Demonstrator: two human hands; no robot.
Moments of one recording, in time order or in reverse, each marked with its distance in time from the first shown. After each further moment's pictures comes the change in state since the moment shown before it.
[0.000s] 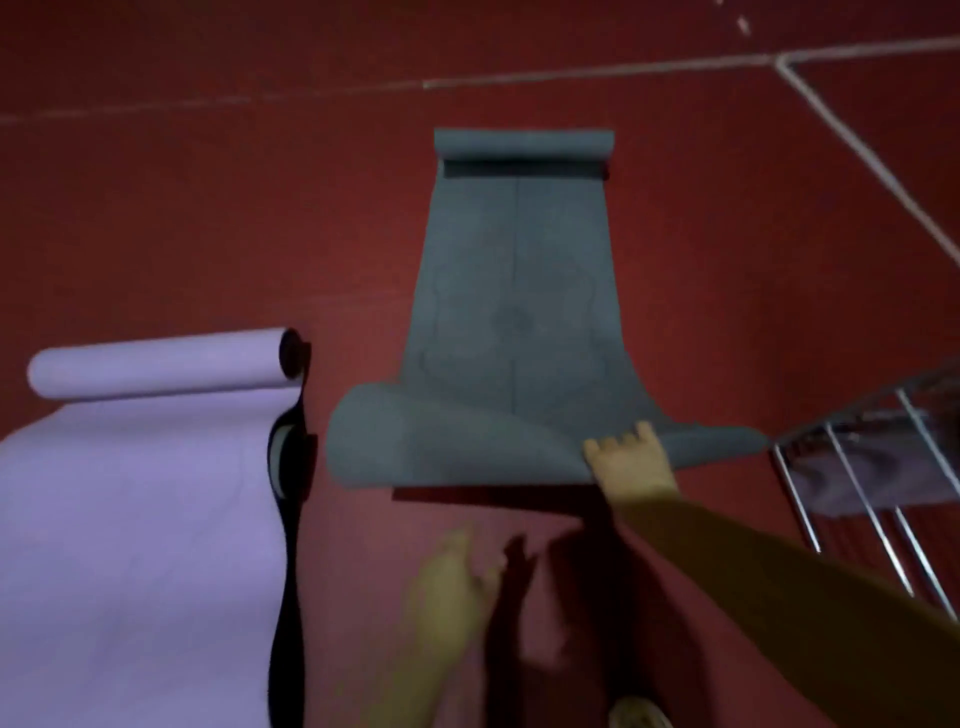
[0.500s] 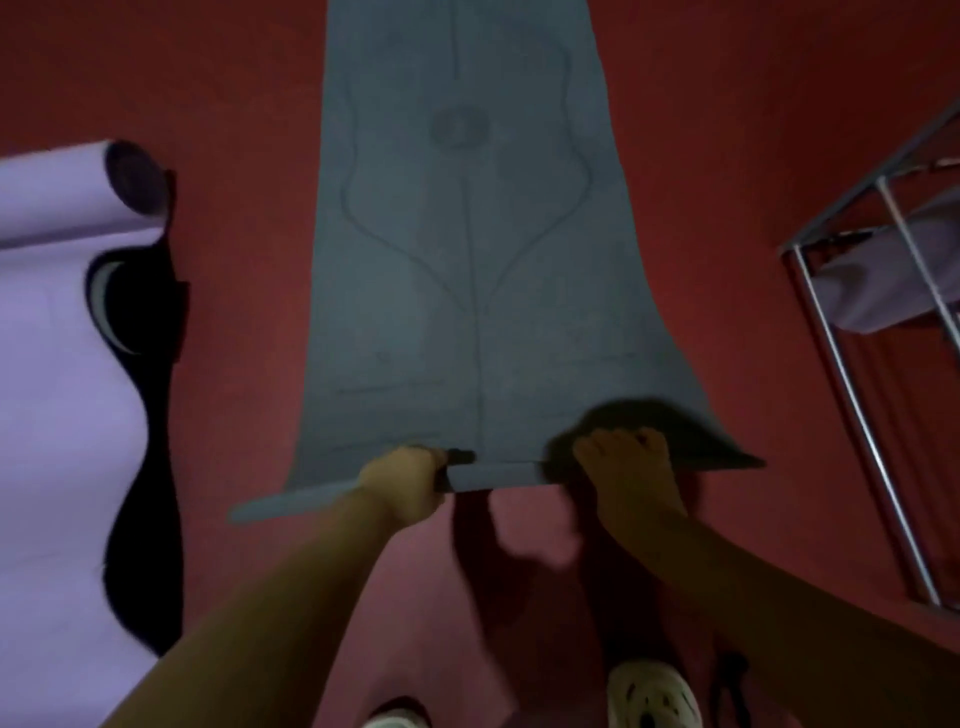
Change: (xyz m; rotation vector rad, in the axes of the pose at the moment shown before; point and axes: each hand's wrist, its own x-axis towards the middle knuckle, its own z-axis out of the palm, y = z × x) left_hand 0.043 -0.118 0.265 0.687 -0.503 0.043; right_hand -0.248 -0.007 0.248 0.239 -0.144 0.140
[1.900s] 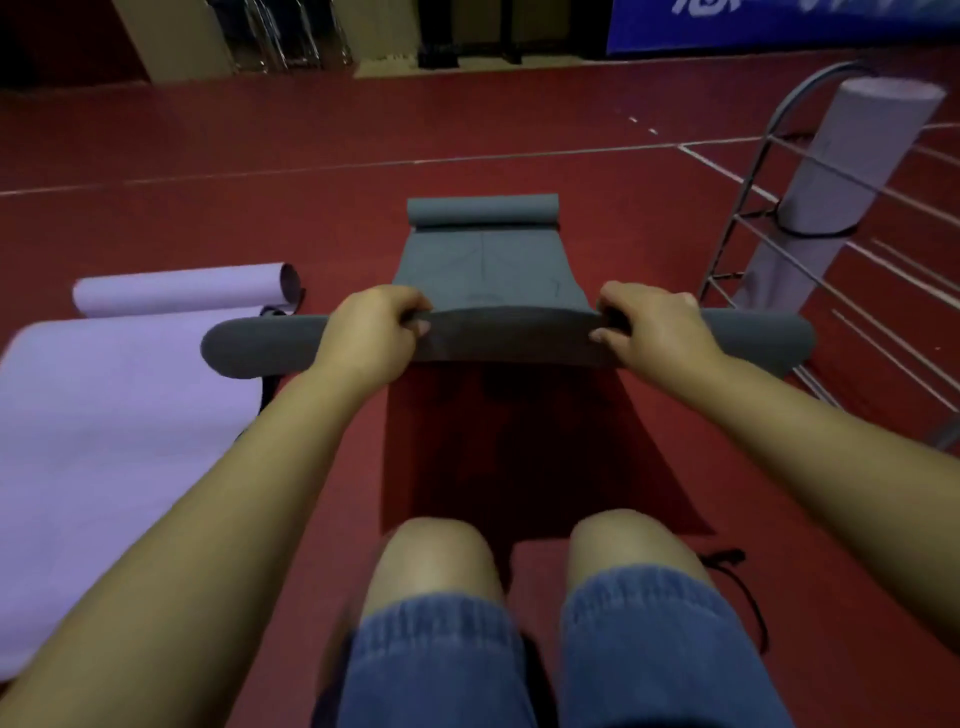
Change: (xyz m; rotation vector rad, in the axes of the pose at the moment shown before) left_hand -0.355 0.047 0.057 -0.278 1.187 0.163; right_hand -0.247 -0.091 -0.204 0.110 0.479 -0.027
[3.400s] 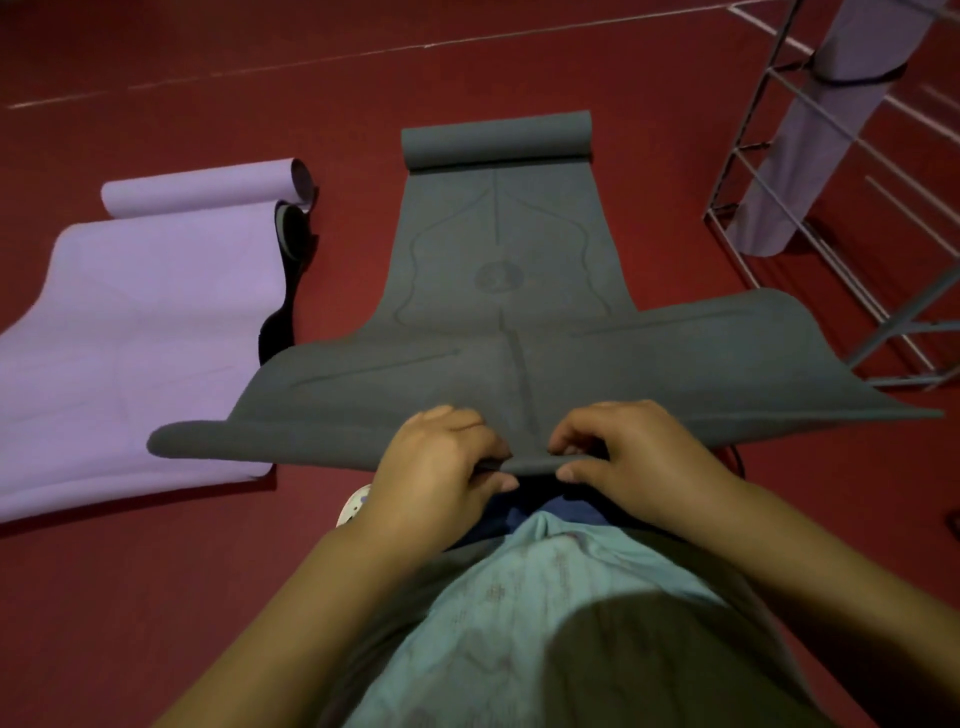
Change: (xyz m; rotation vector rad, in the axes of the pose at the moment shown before) left_hand -0.260 0.069 0.032 0.041 -0.249 0.300; right_hand -0.238 -0.084 -0.024 0.393 -0.474 0.005
